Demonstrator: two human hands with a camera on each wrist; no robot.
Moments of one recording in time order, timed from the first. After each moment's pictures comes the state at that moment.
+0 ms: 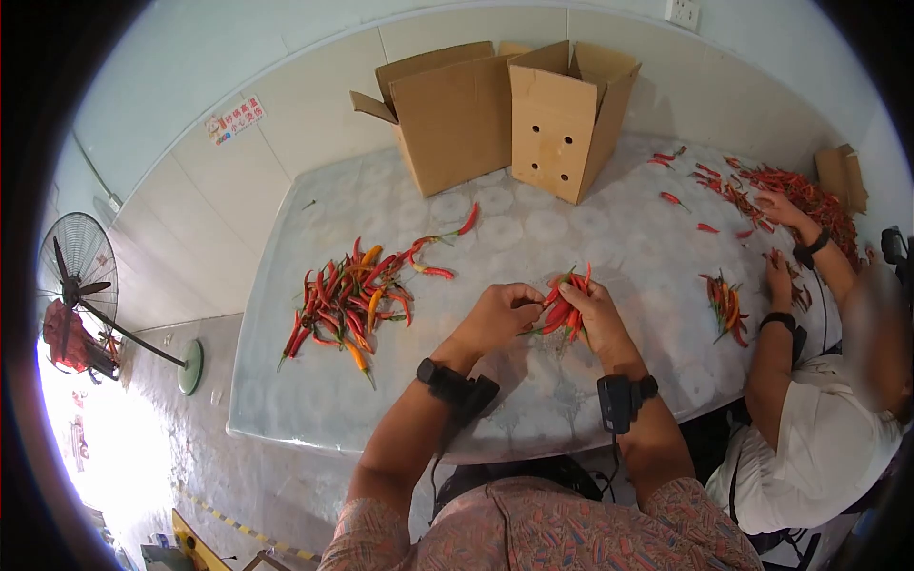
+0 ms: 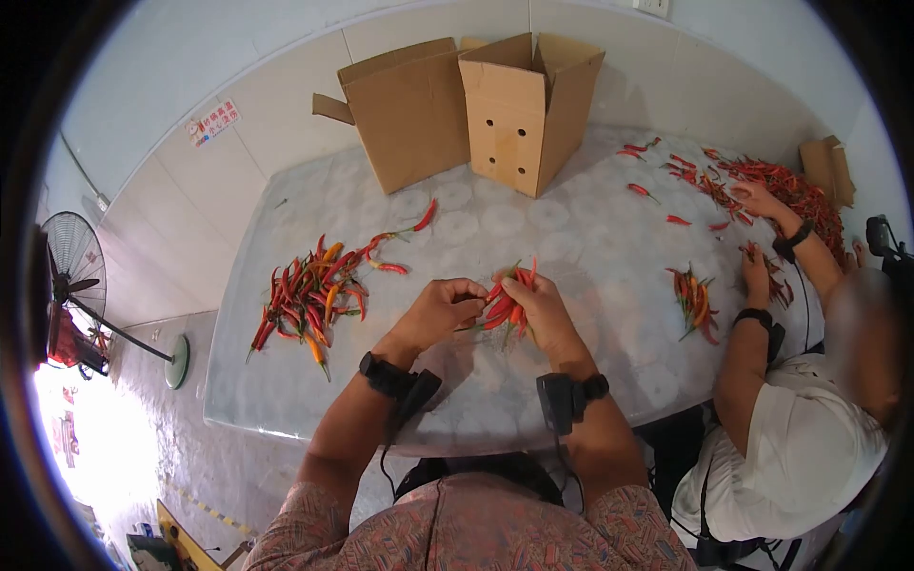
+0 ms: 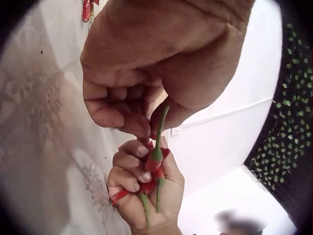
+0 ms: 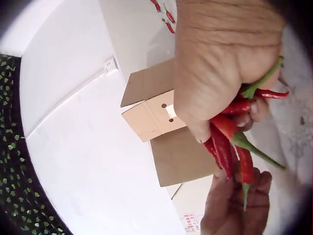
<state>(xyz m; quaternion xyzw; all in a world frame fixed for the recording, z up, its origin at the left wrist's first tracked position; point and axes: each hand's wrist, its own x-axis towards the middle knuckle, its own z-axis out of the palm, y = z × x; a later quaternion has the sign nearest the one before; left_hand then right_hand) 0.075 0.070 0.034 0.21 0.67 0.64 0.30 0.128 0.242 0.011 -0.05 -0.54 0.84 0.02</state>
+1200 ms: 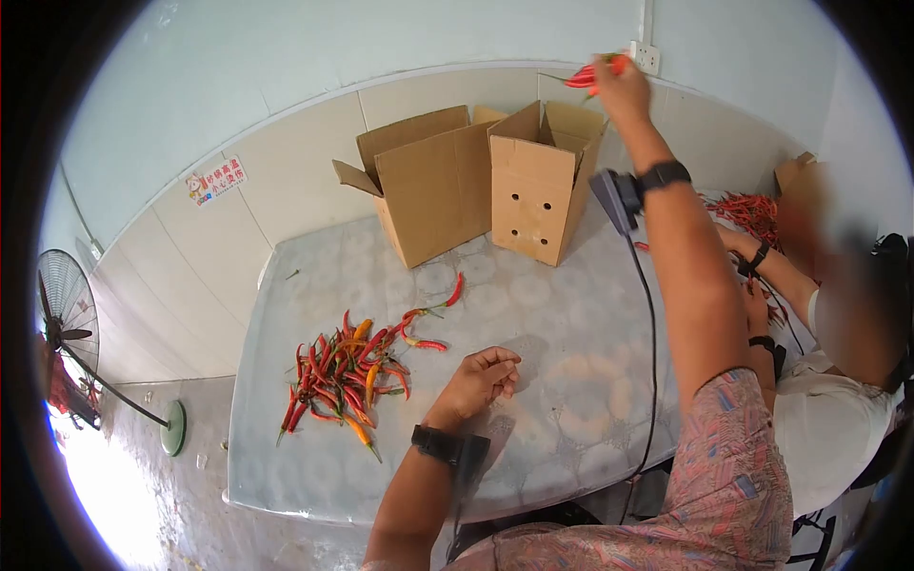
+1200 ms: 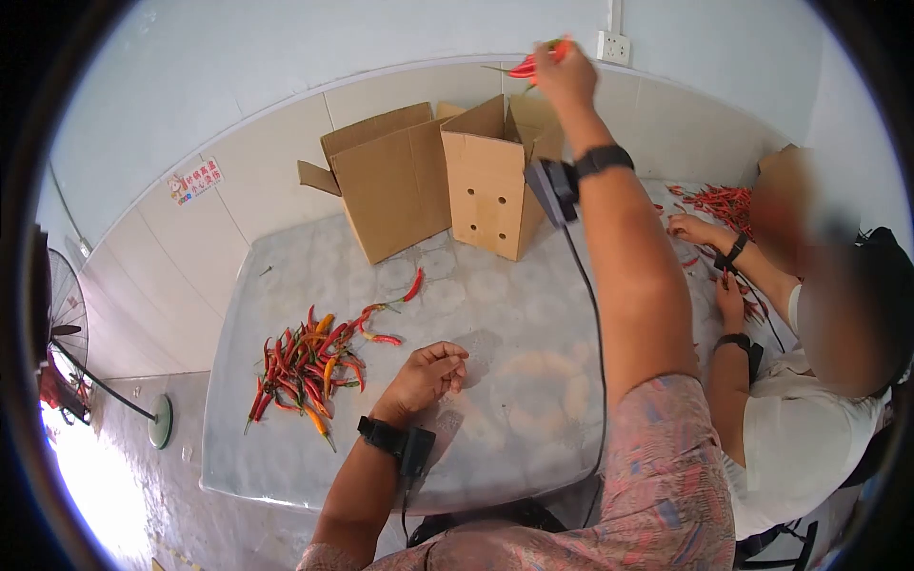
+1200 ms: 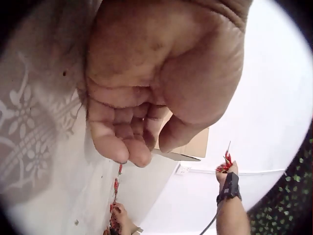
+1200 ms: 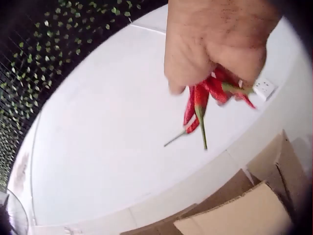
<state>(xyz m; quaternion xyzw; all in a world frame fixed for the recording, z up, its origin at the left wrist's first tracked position) 0.048 0.049 0.005 0.15 0.49 0.77 0.39 -0.068 0.360 0.295 -0.07 -0.80 0.29 0.52</state>
